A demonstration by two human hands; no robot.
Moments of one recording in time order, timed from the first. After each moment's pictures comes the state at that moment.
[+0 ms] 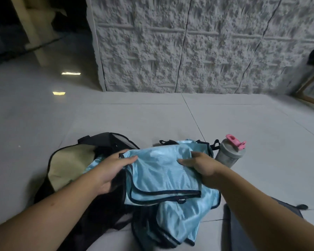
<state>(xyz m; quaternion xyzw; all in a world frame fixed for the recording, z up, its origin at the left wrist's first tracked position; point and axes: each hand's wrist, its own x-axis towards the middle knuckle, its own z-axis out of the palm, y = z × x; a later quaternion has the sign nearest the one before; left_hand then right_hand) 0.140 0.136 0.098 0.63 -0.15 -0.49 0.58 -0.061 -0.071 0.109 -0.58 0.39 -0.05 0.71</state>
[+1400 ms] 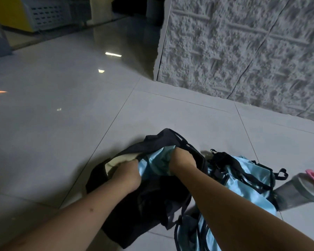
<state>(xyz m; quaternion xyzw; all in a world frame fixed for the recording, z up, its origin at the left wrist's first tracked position) 0.236 0.225 0.012 0.94 -0.20 -0.21 0.16 0.175 0.056 0.054 -0.91 0.36 0.14 0.15</state>
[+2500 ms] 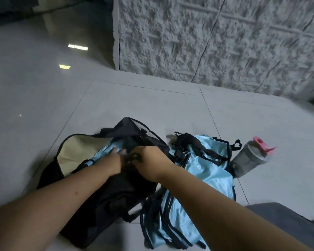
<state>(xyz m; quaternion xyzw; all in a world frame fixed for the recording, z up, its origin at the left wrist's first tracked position) 0.231 0.144 -0.013 0.88 -0.37 -0.29 0.05 0.092 0.038 0.064 -0.95 0.17 0.05 0.27</state>
